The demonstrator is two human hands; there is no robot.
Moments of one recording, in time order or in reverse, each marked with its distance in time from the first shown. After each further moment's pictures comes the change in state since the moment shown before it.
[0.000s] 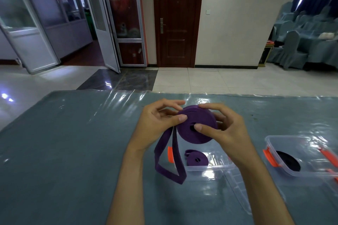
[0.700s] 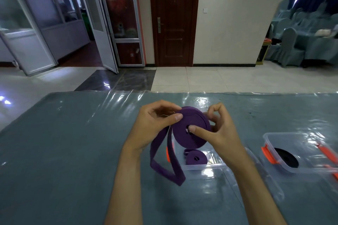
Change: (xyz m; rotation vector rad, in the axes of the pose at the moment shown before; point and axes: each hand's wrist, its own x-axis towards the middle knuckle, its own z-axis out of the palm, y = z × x) left_hand 0.001 -0.004 -0.004 0.011 -0.010 -0.037; right_hand -0.004 0.018 0.007 0.074 0.047 0.092
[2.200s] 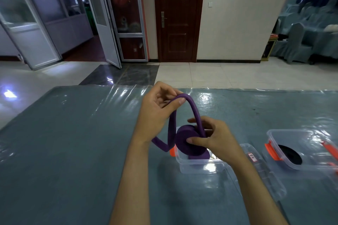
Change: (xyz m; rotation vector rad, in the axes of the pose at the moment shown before) left_hand 0.004 0.013 0.011 0.142 0.153 0.140; right_hand 0.001 0.038 -0.003 -0.285 -0.161 0.139
